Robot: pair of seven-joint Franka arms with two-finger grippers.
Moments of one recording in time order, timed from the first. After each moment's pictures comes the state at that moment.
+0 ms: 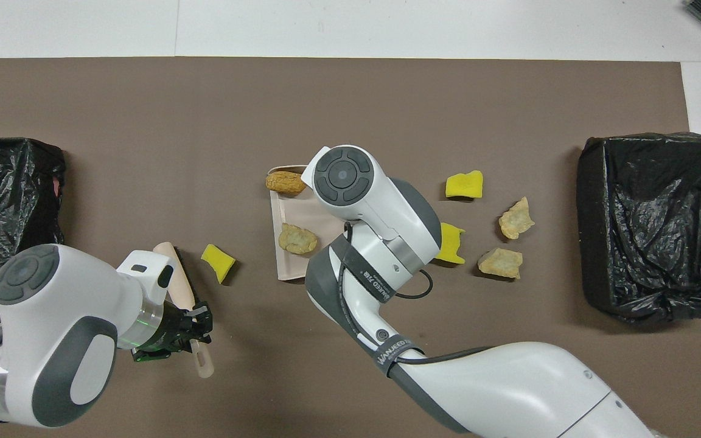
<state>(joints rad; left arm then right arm) -0.30 -0.26 -0.02 -2.42 -0.29 1.91 -0.66 0.52 0.55 0.08 -1.49 -0.22 2.01 -1.00</state>
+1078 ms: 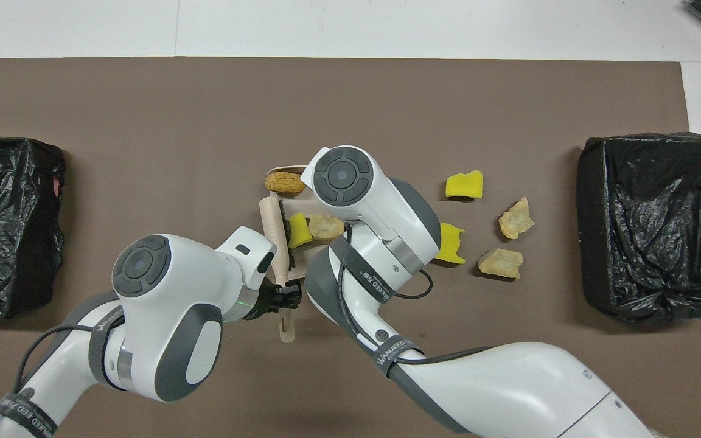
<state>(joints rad) -0.51 -0.05 -0.04 -2.27 -0.45 2.19 -0.44 0.52 0.55 0.08 -1.49 -0.22 2.01 -1.00</state>
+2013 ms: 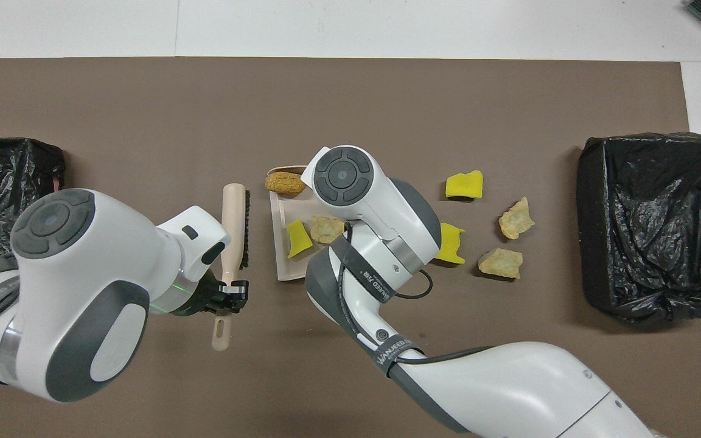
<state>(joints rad) -0.41 -0.15 -0.01 -2.09 -0.23 1.75 -0.35 0.52 0.55 0.08 -1.49 -0.21 2.01 -1.00</state>
